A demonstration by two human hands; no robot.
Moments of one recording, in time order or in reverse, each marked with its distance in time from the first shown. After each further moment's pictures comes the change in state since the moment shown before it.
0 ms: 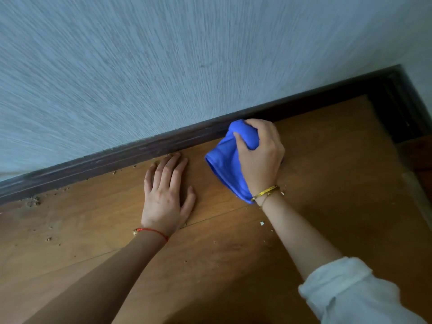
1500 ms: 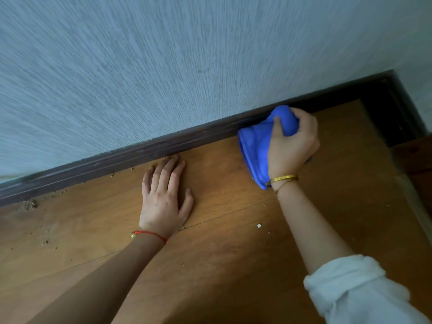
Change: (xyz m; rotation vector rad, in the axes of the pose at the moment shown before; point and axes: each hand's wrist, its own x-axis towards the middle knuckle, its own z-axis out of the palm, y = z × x) left_hand 0.001 0.002 -0.001 0.010 -0.017 -0.015; right_hand 0.040 0.023 -0.027 -0.035 0.284 0.209
